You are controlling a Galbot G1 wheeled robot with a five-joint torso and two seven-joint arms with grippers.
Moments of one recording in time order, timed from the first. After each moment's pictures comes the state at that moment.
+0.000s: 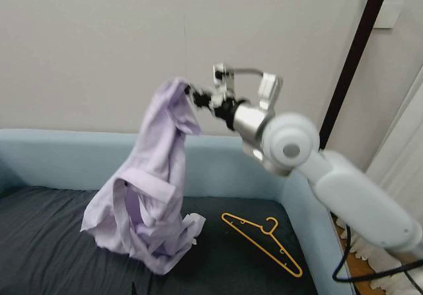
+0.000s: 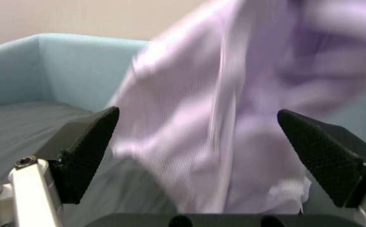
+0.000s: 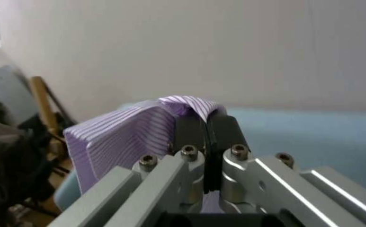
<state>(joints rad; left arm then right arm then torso) 1.93 -1.58 -0.46 -1.89 0.04 -0.69 -0.38 -0.20 1.01 -0.29 1.94 1.49 -0.34 0.46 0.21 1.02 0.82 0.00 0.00</state>
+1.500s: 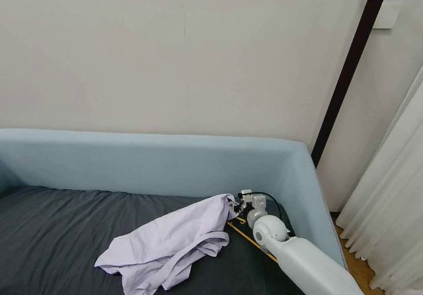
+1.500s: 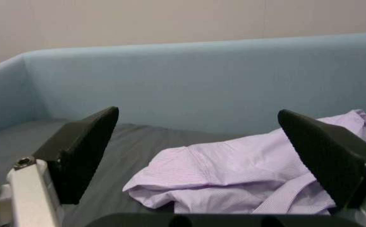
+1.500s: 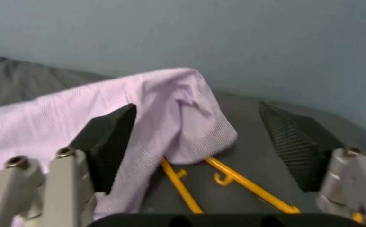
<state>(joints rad) 2.04 -1.45 -0.52 -1.93 0.05 -0.71 -0.36 -0.59 1.11 -0.29 1.34 0.83 -0.28 0.36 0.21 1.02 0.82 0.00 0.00</state>
